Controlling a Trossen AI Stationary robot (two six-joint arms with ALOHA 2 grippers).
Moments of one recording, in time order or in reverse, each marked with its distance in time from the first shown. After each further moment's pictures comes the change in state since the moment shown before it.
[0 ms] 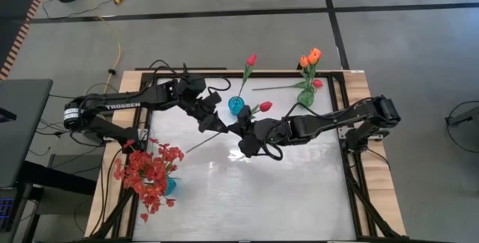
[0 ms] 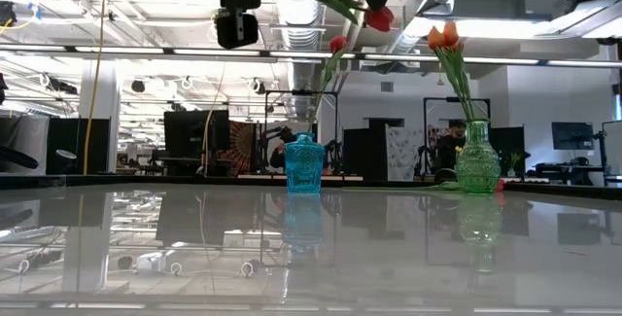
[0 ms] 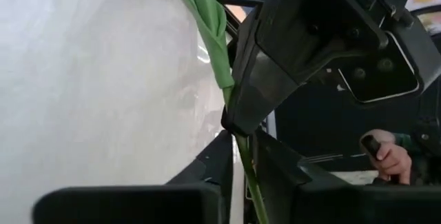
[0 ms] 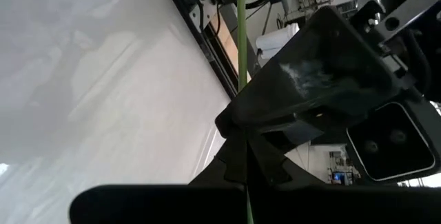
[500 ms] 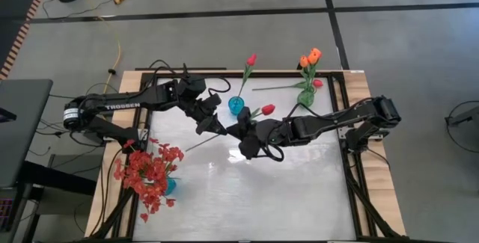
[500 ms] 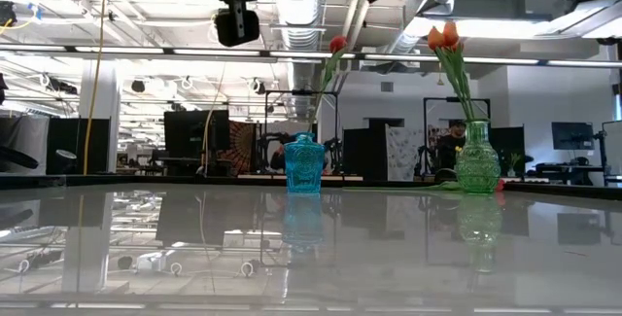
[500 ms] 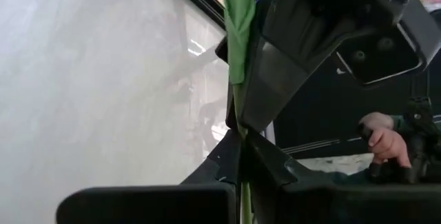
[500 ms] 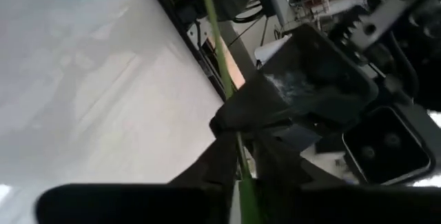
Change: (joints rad) left arm -0.001 0.000 -0.001 -0.002 0.039 0.047; right arm 0.013 0.000 0.000 0.038 -0.038 0.016
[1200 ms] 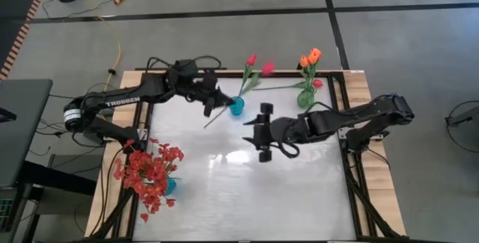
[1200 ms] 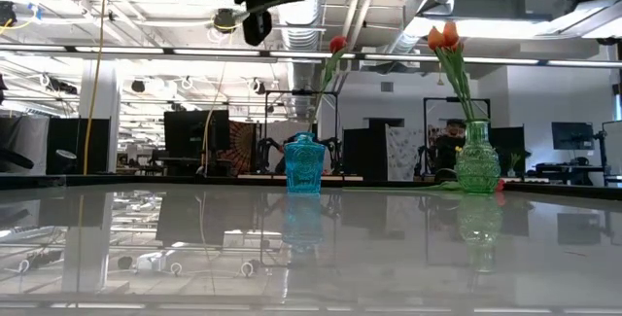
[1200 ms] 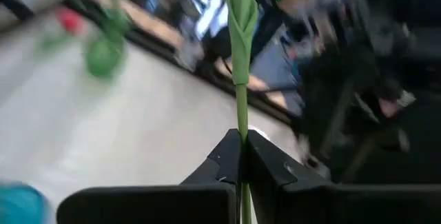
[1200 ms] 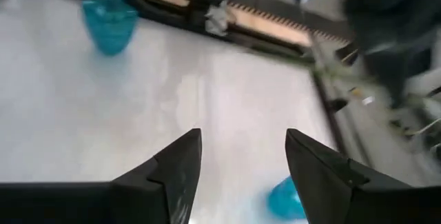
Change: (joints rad) left arm 0.122 0.000 0.002 0.221 -0.200 0.151; right arm 0.043 -0.150 0.000 -0.290 -0.010 0.819
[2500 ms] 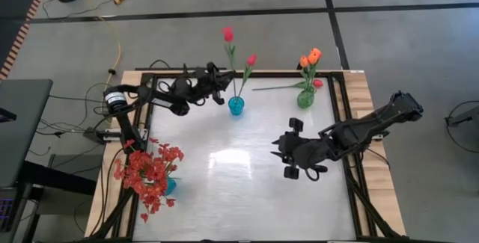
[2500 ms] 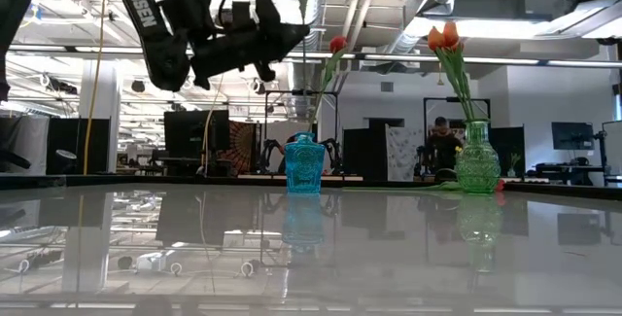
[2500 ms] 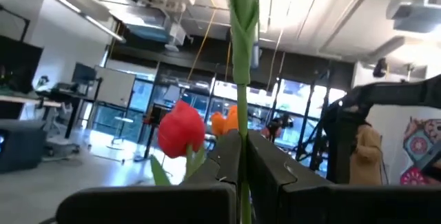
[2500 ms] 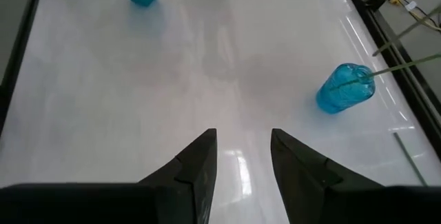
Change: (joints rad) left arm 0.103 0.456 -0.355 1.616 -0.353 0.092; right arm 0.215 -0.128 0.000 -0.451 0.104 0.551
